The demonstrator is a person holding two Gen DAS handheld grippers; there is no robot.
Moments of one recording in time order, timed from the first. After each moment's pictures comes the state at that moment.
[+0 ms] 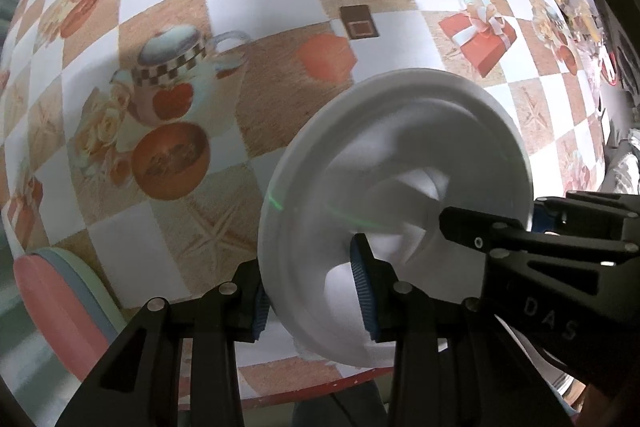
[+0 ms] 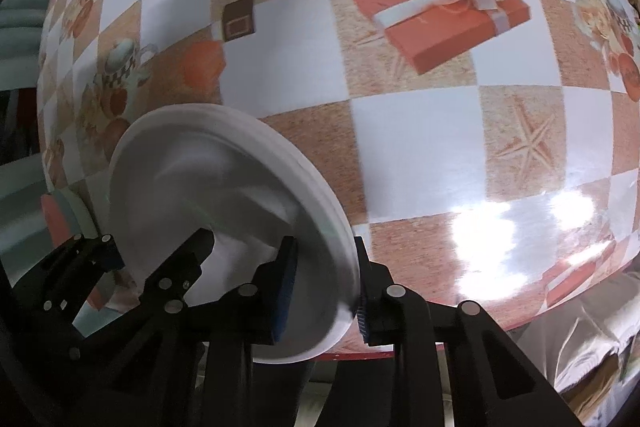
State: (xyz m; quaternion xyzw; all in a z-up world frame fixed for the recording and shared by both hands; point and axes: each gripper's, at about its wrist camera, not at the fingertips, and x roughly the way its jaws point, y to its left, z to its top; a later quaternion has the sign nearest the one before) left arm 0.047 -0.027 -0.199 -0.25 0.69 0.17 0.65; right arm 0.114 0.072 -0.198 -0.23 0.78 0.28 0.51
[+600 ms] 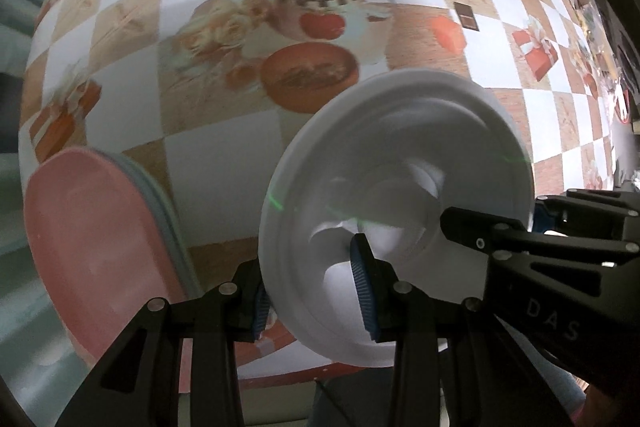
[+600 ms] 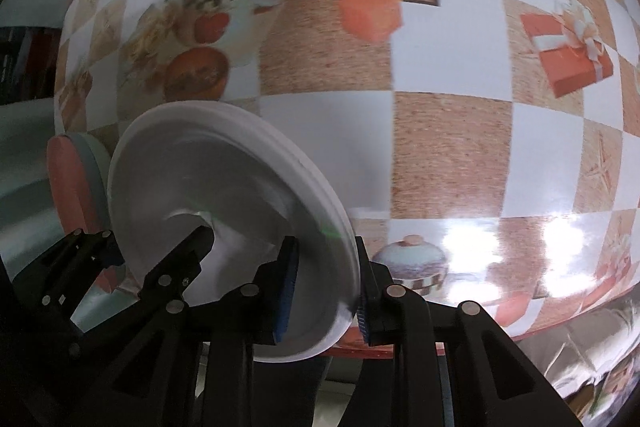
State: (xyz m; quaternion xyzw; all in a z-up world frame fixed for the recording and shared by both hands) left arm -0.020 -0.008 -0.209 -0.29 0.68 0.22 0.64; right arm 0.040 0.126 -0.186 -0.28 0.75 0.33 0.49
